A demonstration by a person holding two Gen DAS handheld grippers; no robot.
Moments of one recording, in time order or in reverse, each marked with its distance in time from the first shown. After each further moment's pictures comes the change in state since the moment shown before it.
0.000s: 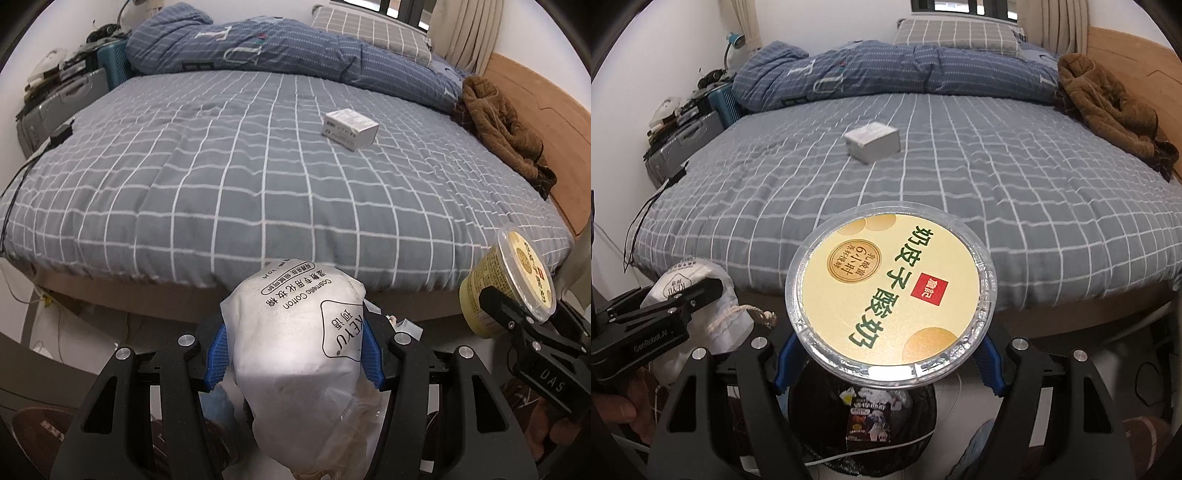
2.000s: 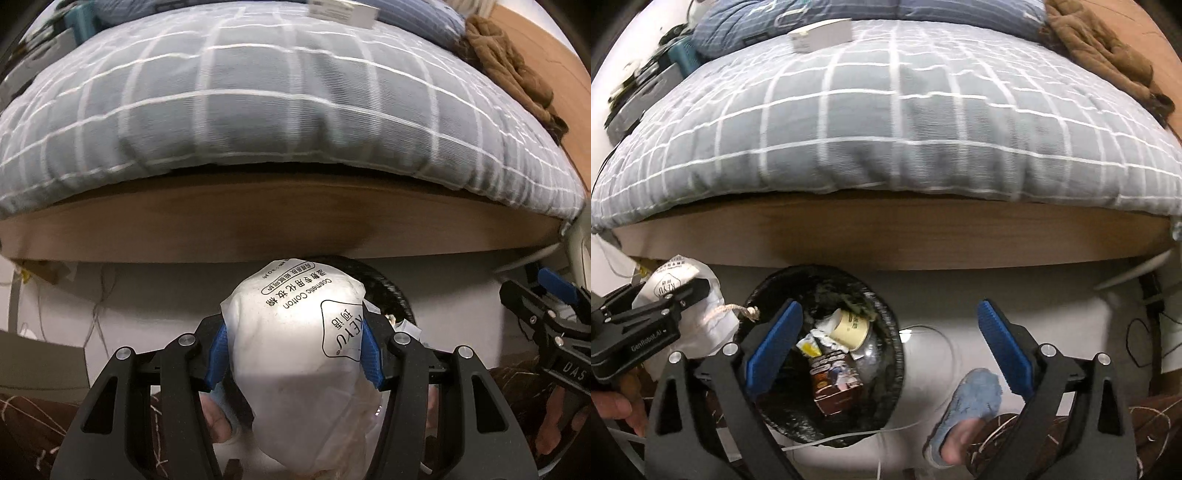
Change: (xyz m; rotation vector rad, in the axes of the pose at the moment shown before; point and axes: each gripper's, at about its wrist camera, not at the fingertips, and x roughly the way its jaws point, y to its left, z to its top) left arm 0.106 -0.011 -0.072 0.057 0.212 -0.031; right arm 0.070 -0.058 -0.071 0.048 0.210 -0.116
